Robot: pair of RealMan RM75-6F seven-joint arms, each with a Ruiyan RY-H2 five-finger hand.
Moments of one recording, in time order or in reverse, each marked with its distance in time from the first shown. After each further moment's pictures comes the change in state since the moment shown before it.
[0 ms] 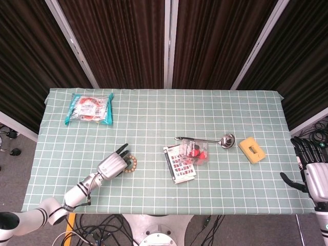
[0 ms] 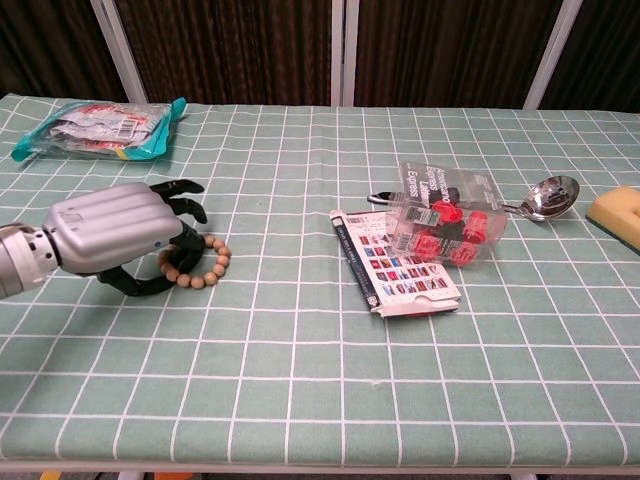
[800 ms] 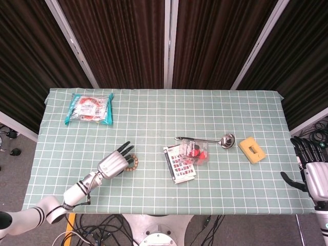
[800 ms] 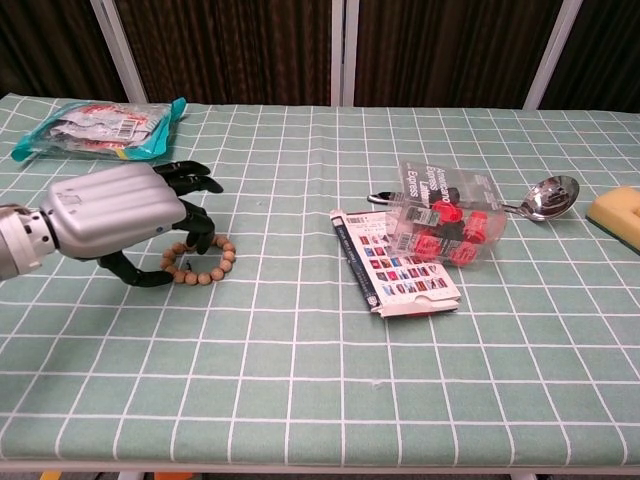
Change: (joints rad) left arm -0.001 0.050 -0.052 -0.075 0.044 -0.023 0.094; right arm 0.007 -0.001 0.000 0.005 0.009 -0.014 -0.011
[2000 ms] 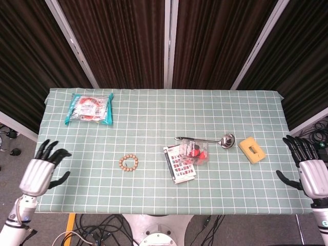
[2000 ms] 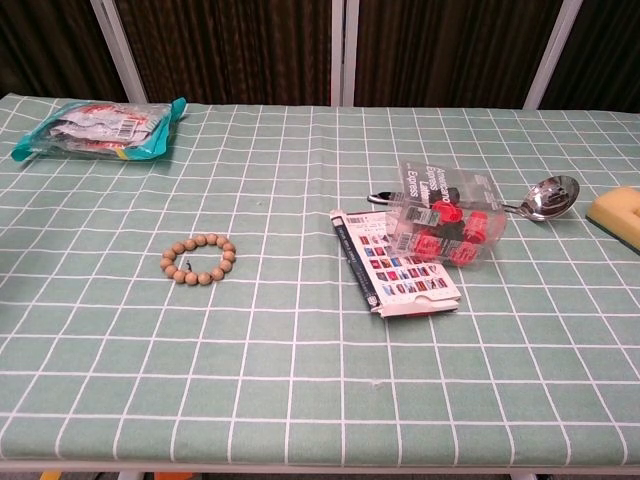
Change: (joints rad) left arm 0.424 0.451 -0.032 -0.521 -0.083 0.417 -0.121; right arm 0.026 -0.004 -0.001 0.027 -0.047 -0.006 0.003
